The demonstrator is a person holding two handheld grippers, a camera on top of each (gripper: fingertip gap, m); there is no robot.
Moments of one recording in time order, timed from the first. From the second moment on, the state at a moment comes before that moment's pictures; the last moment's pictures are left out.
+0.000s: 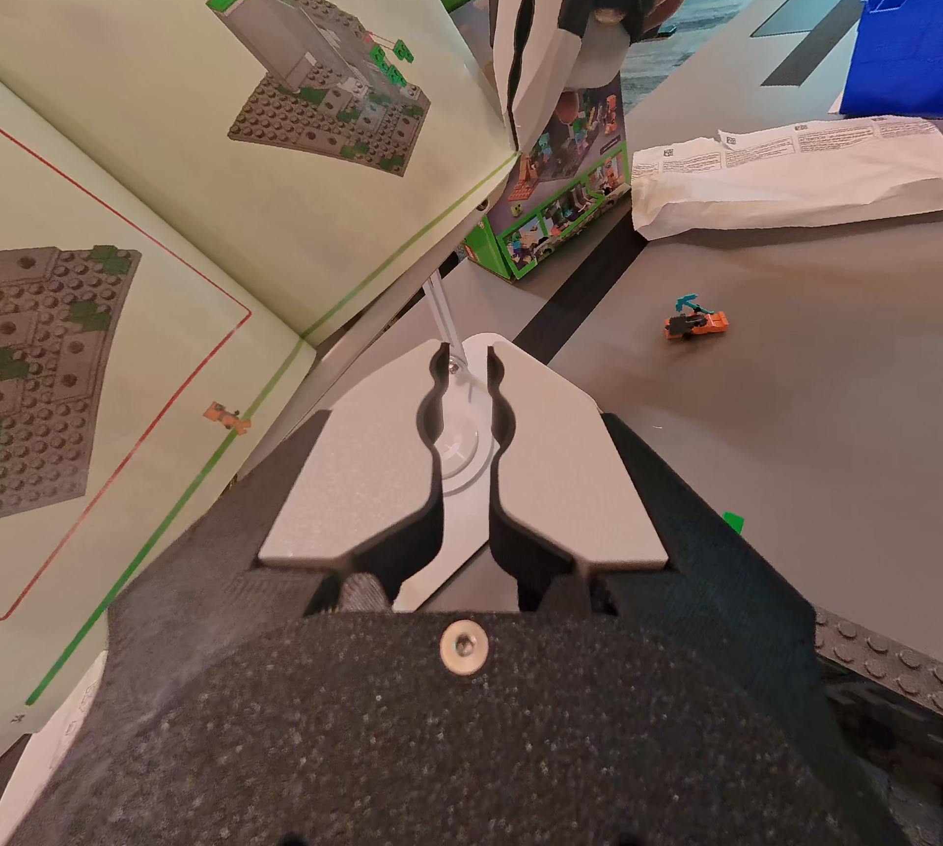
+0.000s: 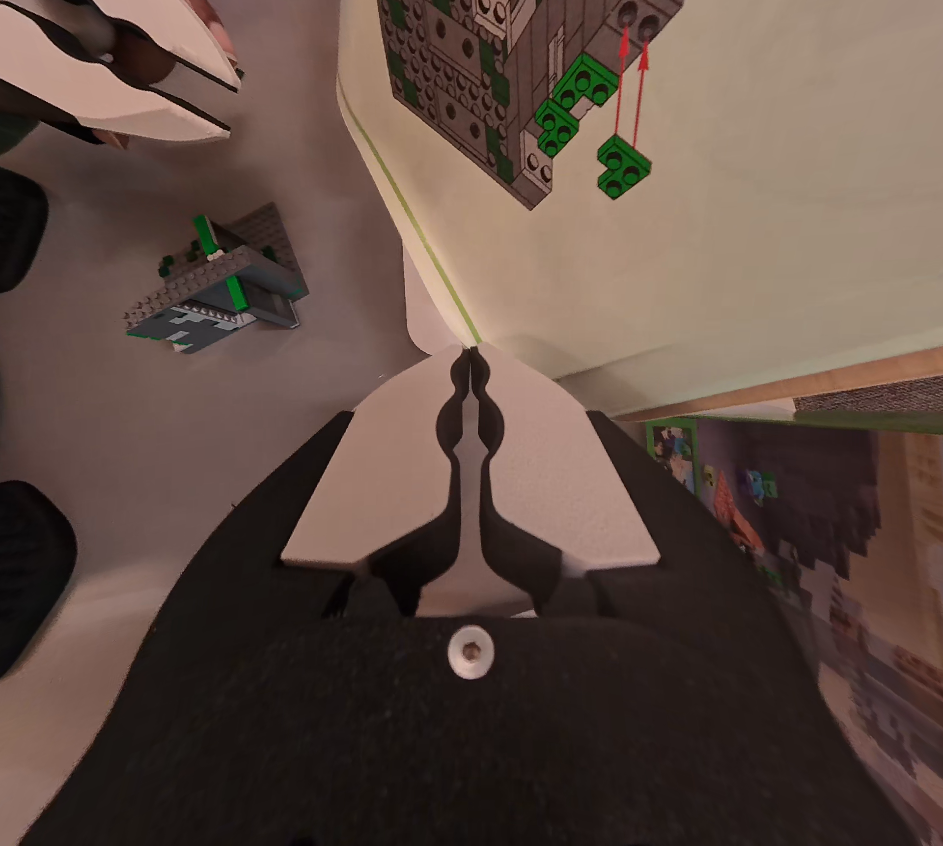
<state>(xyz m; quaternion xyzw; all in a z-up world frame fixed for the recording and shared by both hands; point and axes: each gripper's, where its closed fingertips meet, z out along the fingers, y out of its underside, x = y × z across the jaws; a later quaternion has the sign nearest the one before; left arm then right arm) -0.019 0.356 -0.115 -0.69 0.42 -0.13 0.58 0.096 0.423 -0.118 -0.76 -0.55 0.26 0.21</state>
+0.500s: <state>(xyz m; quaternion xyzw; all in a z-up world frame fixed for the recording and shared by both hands) -0.018 0.355 -0.118 -0.69 0.43 -0.13 0.58 0.097 0.425 -0.116 -0.76 -0.54 0.30 0.19</state>
